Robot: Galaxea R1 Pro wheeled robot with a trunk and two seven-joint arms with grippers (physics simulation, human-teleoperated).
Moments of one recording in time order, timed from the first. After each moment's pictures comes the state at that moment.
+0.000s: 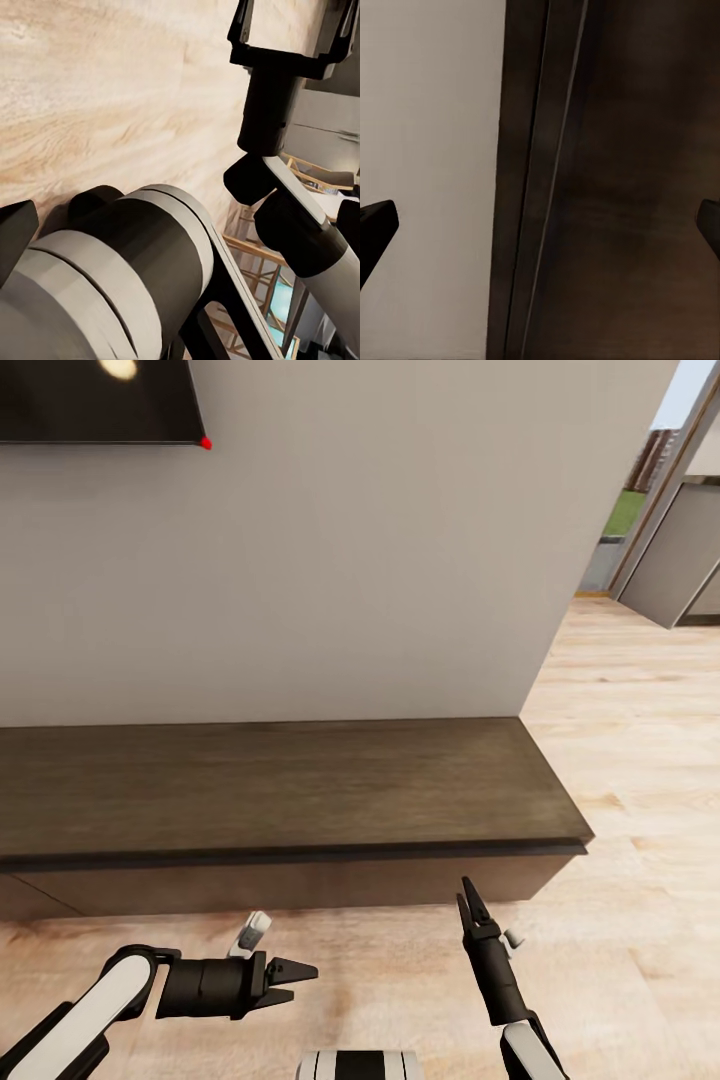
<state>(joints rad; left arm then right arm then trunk) -0.28 0.44 -0.45 -1.47 1.51 1.00 -0.08 -0.30 0.05 -0.04 -0.71 -1.31 -0.03 0.98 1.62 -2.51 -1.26</state>
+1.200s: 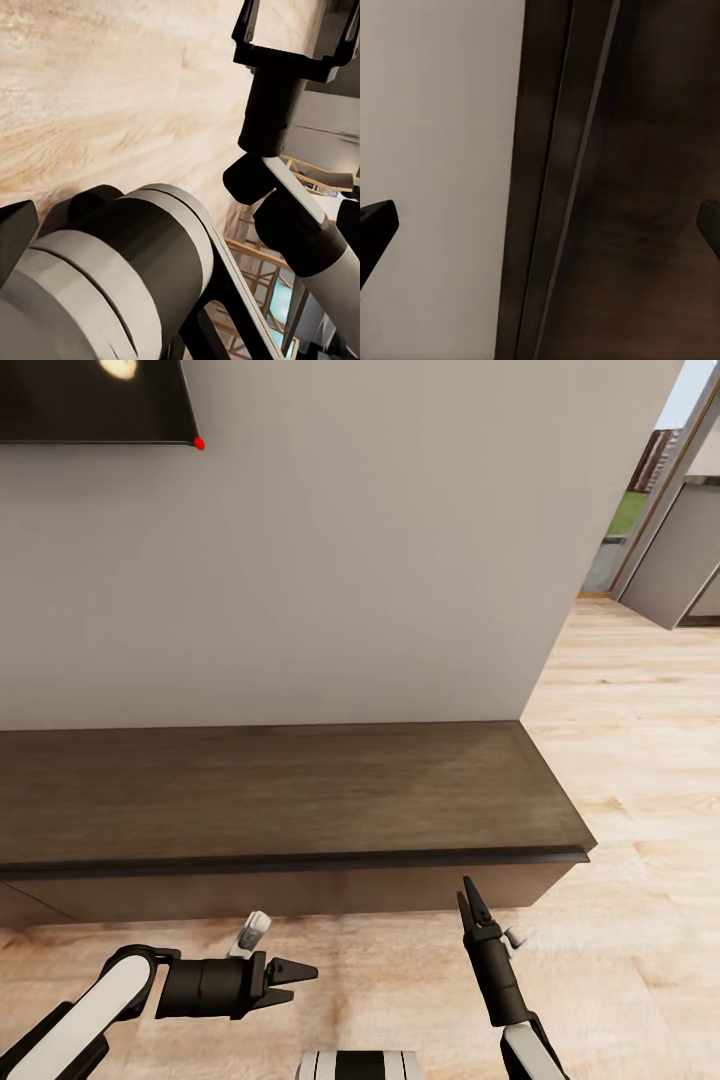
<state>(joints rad) -0.28 0.45 -0.45 -1.48 1.51 1.00 -0.08 -0.30 0.05 -0.04 -0.71 -1.31 -0.03 1.02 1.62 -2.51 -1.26</state>
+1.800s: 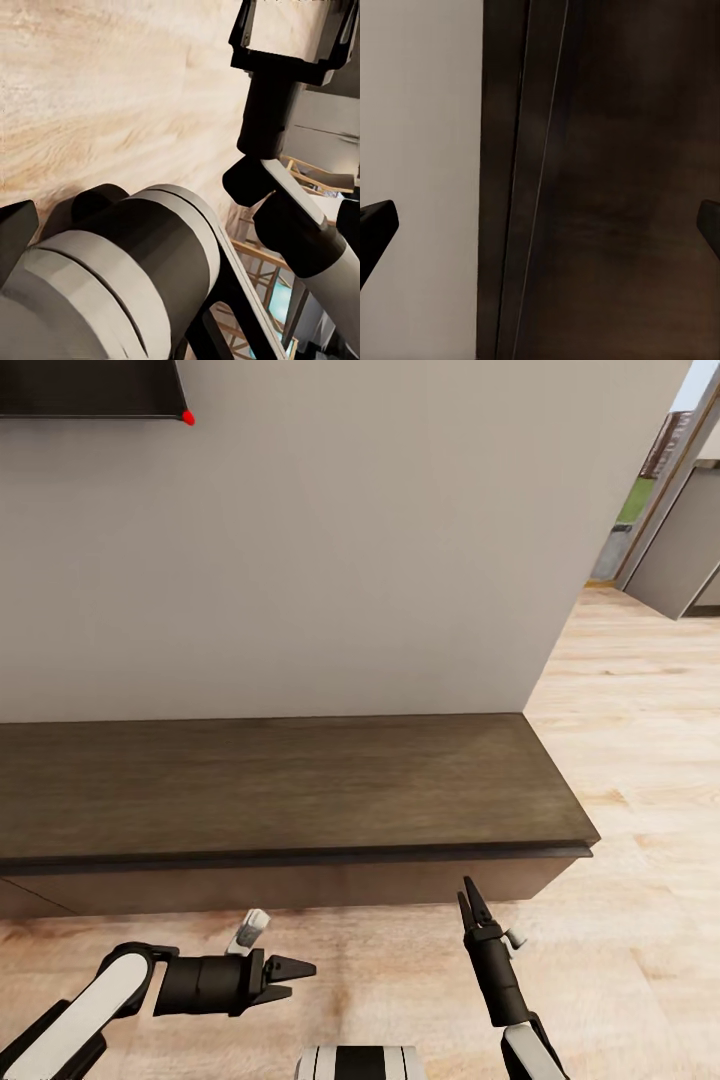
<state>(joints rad) -0.28 0.45 -0.45 -1.49 1.50 1.00 -0.08 -0.30 0.05 -0.04 -0.71 -1.31 -0.03 1.02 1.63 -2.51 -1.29</state>
